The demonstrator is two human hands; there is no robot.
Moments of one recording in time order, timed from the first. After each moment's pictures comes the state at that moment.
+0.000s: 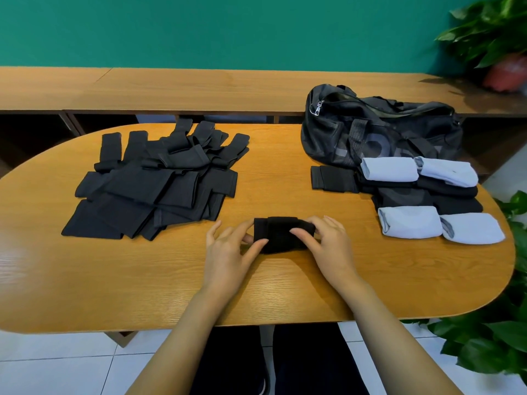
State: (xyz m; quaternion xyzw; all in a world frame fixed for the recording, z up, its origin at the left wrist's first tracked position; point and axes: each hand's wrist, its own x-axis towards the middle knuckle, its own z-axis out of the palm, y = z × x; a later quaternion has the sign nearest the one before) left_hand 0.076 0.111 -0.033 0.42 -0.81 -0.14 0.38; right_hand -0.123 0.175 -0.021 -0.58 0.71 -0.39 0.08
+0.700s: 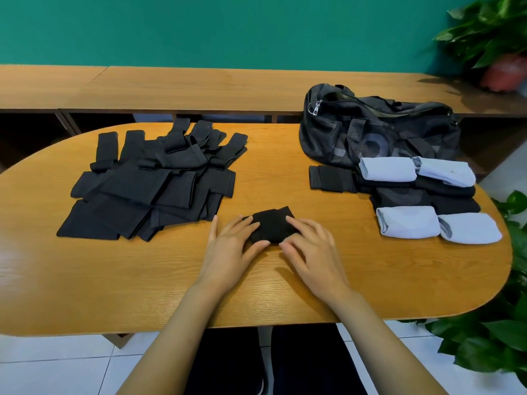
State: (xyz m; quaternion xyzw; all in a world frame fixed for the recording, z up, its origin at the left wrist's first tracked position) left_hand 0.075 0.095 -0.033 0.43 -0.87 -0.14 0.20; right_hand -0.103 0.186 -0.027 -0.66 0.70 -0.27 0.07
